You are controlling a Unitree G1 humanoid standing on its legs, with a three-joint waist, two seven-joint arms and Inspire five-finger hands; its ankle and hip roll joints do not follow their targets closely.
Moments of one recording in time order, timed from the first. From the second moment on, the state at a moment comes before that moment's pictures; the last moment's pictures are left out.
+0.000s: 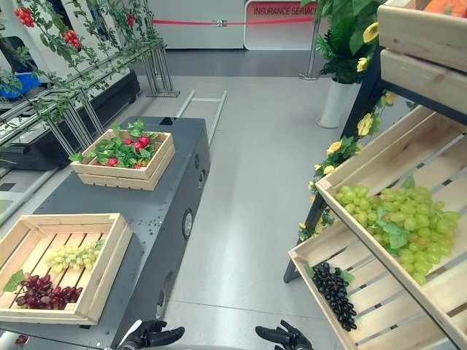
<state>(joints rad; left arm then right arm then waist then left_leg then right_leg) 0.03 0.24 -0.46 1.24 -0.04 -0.19 0.17 -0.01 -0.18 0.22 1.29 0.68 -0.09 0.09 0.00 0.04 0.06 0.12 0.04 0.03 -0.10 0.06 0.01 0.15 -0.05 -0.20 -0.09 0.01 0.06</state>
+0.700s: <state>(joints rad) -0.03 0.23 -0.46 1.22 0.01 -0.22 0.21 -0.02 -0.18 0.16 1.30 0.78 -0.09 0.06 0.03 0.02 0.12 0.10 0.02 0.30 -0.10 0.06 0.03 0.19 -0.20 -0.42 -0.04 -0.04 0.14</state>
